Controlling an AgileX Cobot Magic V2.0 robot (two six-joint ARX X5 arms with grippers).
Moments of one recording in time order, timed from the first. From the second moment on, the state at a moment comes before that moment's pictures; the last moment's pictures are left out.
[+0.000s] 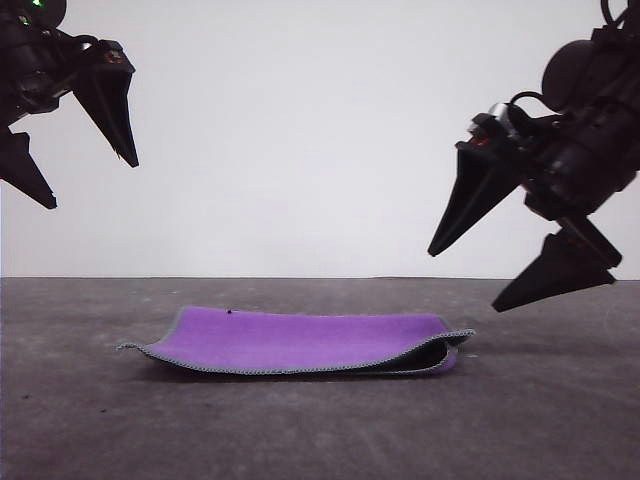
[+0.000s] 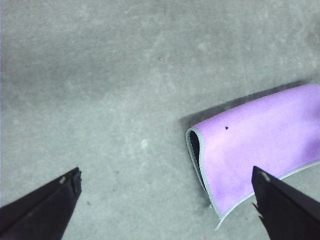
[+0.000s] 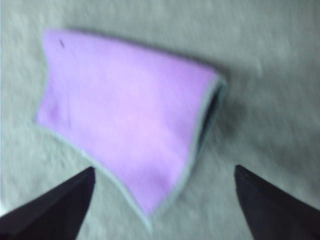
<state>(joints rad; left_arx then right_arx) -0.05 1.68 1.52 -1.03 0.42 0.08 0.22 1.58 0.95 -0.43 -0.66 0.17</state>
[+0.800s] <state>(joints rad) -0.05 1.68 1.52 -1.01 0.42 0.08 0.31 1.73 0.95 -0.31 -0.66 0.28</state>
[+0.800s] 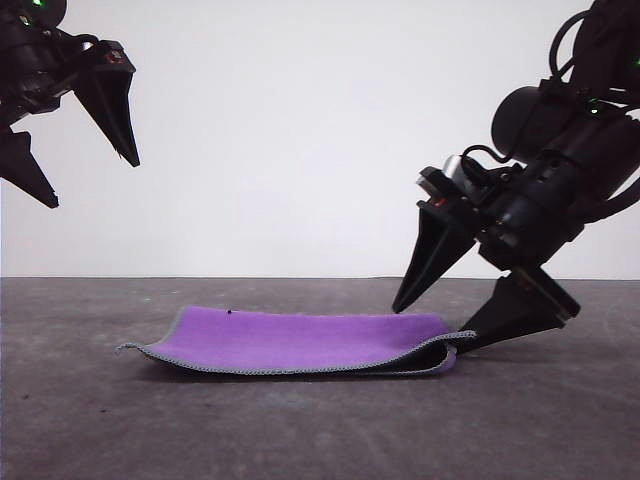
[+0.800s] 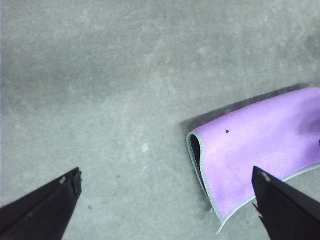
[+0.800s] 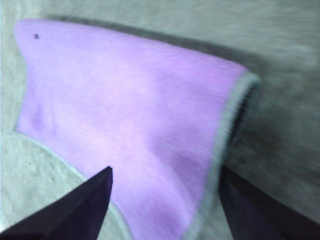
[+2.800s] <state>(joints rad) -0.05 1.68 1.52 -1.00 0.42 0.08 0.60 1.88 1.04 0.18 -0.76 0.61</state>
